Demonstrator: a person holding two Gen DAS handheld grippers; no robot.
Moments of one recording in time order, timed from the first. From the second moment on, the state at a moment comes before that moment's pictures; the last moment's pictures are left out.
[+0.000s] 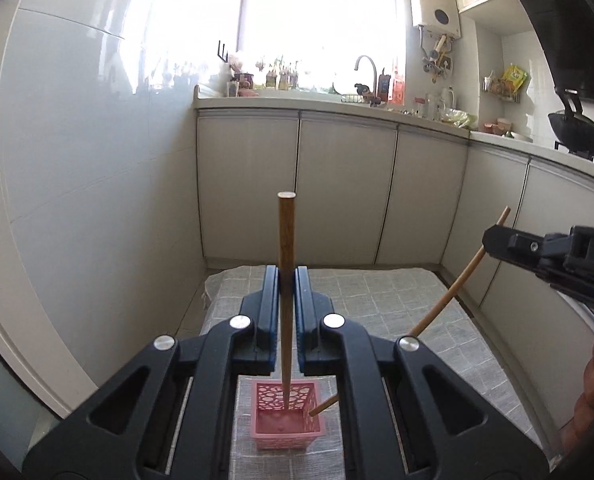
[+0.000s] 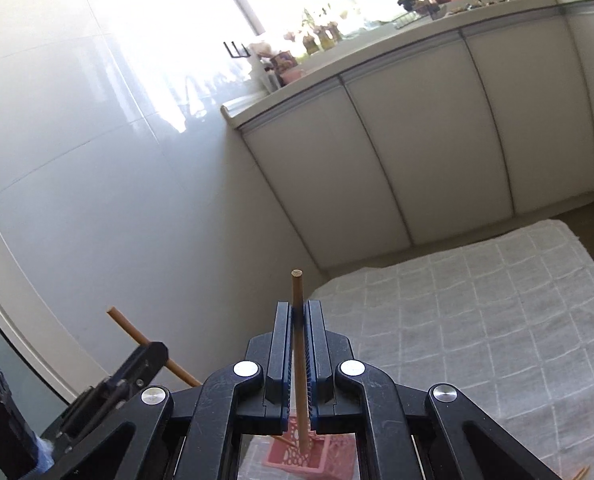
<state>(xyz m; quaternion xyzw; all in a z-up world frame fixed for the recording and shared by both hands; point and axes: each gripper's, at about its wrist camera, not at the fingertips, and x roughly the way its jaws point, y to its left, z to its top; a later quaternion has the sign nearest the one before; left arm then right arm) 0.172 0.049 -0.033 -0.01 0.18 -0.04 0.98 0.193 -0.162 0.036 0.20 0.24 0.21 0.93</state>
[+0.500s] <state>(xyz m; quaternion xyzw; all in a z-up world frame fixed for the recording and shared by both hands) 0.216 0.057 -0.080 -0.03 0.29 -0.06 0.95 0.252 -0.125 -0.058 0.17 0.35 0.22 0.90</state>
